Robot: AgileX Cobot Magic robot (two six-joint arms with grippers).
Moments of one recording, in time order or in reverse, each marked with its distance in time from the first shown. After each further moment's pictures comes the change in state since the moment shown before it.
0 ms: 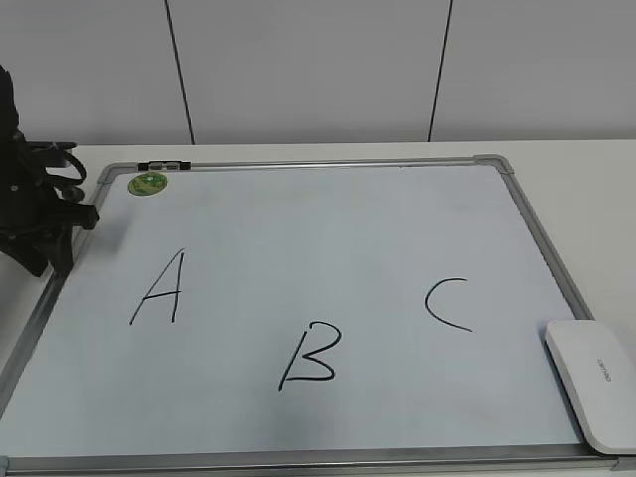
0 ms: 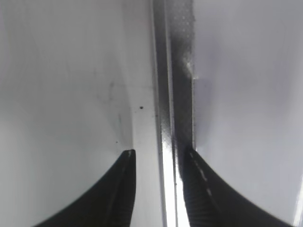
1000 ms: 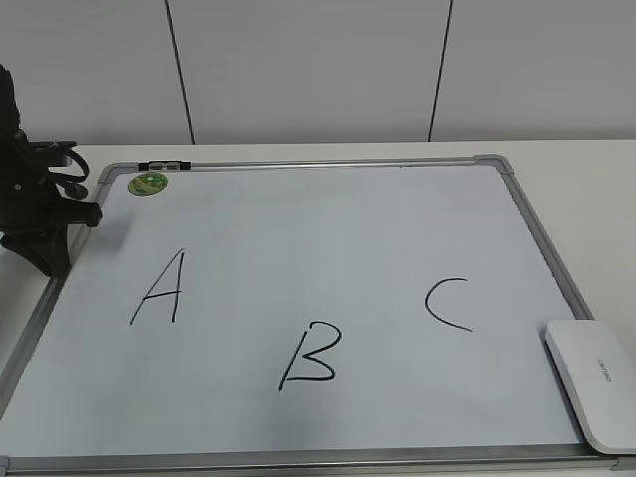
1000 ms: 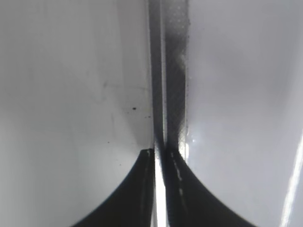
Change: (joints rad) left arm 0.000 0.007 -0.007 -0.025 0.008 0.000; right arm 0.000 0.133 -0.053 0.048 -0.089 0.000
